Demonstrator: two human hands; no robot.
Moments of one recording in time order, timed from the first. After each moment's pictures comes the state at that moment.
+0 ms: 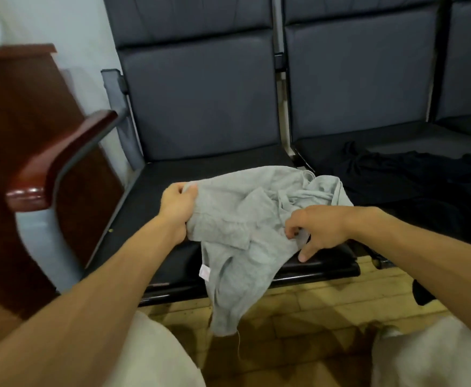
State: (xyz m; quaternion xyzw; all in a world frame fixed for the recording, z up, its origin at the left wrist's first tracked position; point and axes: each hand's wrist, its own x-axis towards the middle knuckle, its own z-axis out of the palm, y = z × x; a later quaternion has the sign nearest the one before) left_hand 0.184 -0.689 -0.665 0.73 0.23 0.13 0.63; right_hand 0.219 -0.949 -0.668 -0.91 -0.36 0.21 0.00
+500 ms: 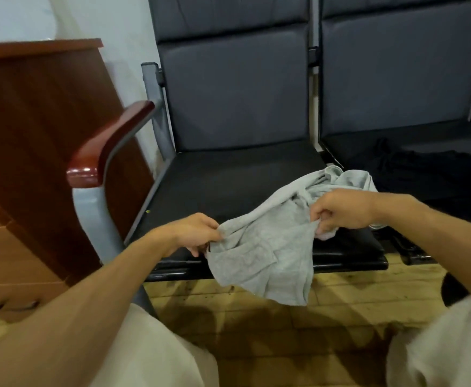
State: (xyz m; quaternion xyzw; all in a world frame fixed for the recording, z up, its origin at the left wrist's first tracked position) left_hand 0.113 -0.651 -0.663 0.91 0.12 -0.21 0.32; right_hand 0.221 -0.937 -0.660 -0.91 -0.38 0.17 0.07
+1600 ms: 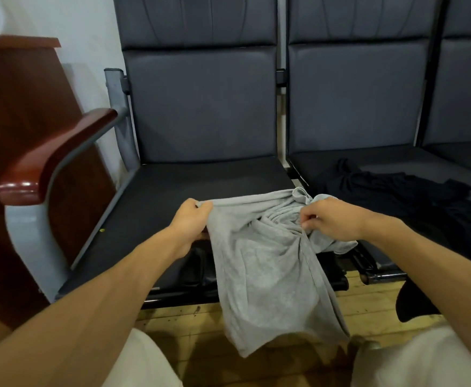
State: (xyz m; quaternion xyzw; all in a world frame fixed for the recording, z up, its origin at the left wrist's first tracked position) left_hand 0.178 -0.703 -0.676 0.77 0.16 0.02 0.62; right_hand 0.231 -0.976 -0.651 -0.95 -0.28 0.11 0.11
